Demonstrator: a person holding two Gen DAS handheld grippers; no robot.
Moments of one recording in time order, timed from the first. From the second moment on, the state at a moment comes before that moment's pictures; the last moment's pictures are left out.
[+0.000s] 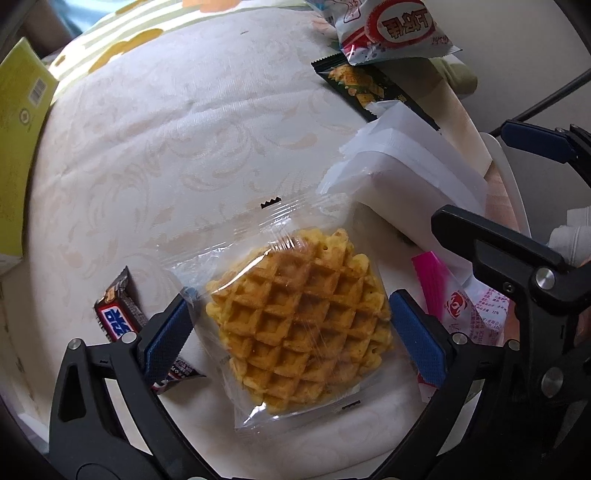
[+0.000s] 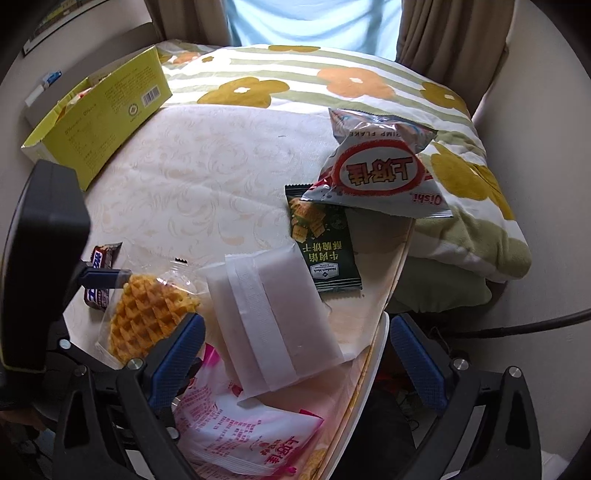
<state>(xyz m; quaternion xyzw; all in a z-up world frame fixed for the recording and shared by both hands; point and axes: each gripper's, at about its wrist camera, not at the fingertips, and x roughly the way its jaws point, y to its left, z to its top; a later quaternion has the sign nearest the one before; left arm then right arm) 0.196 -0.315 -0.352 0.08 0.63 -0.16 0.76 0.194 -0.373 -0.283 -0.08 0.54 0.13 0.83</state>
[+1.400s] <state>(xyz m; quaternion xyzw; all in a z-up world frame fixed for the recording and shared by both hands) 0.180 -0.290 -0.303 0.08 0.59 -0.19 0.78 0.202 -0.355 -0.293 -0.11 0.53 0.19 0.82</state>
